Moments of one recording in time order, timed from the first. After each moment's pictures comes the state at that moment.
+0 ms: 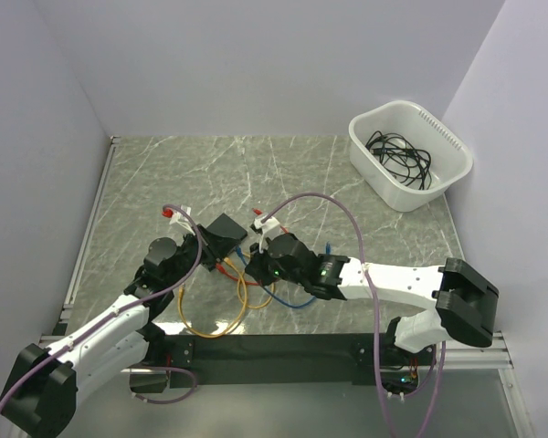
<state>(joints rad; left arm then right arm) -0.49 0.82 0.25 0.45 0.24 -0.89 1.12 1.40 0.82 0.06 0.12 0.47</state>
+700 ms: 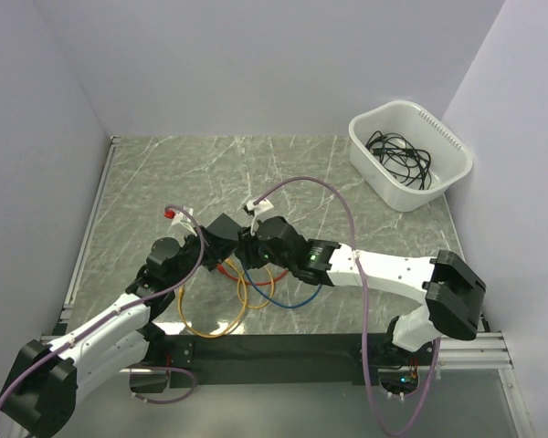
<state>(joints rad) -0.50 0.84 0.25 0.44 0.22 -0.88 1.08 1.48 1.00 -0.02 0.18 0.46</state>
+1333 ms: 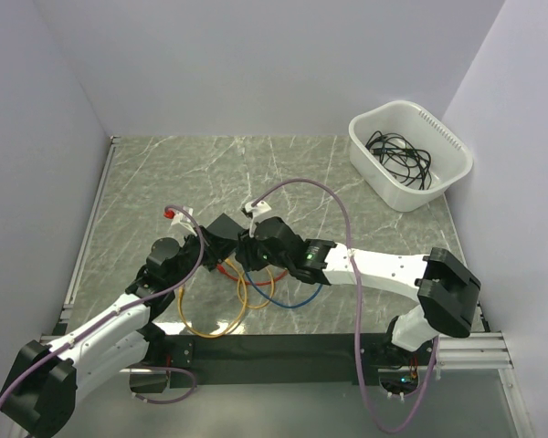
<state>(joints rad) -0.51 0.83 0.25 0.44 0.21 -0.88 1.07 1.52 1.00 -0.03 0.14 0.49</state>
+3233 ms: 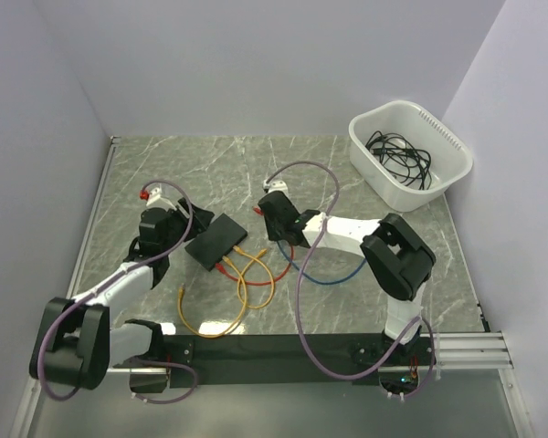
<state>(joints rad) -0.20 1.13 0.41 0.39 0.12 -0.70 0.81 1.85 1.16 -0.16 0.31 0.41</state>
